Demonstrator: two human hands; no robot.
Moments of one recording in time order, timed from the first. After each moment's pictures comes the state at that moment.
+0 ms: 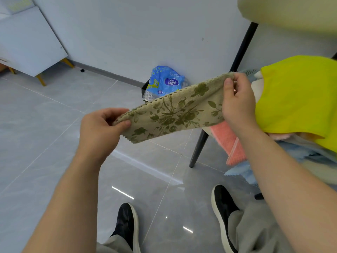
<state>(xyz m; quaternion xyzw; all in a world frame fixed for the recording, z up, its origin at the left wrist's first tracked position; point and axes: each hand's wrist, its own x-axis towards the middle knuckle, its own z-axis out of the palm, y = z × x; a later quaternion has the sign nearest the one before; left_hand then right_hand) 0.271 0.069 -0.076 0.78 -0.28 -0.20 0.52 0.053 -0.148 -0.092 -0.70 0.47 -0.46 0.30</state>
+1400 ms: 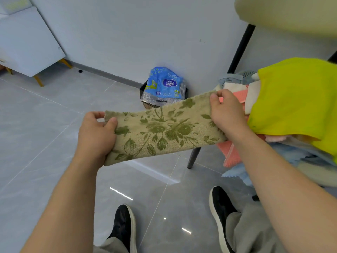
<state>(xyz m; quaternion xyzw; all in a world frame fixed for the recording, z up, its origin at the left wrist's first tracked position) 0.272 0.061 -0.086 0.81 -0.16 -0.20 0.52 0.055 -0.145 -0.103 -0.73 0.54 -0.30 0.30</state>
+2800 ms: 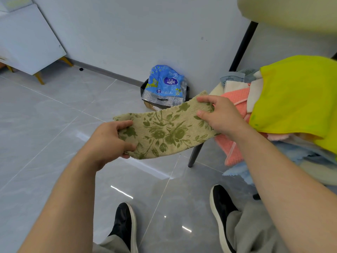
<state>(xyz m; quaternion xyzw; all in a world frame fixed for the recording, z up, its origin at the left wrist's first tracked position) 0.266 0.068 -0.083 0.80 -0.30 -0.37 0.37 0.055 -0.137 -0.101 -0.77 0.45 -0.21 0.40</state>
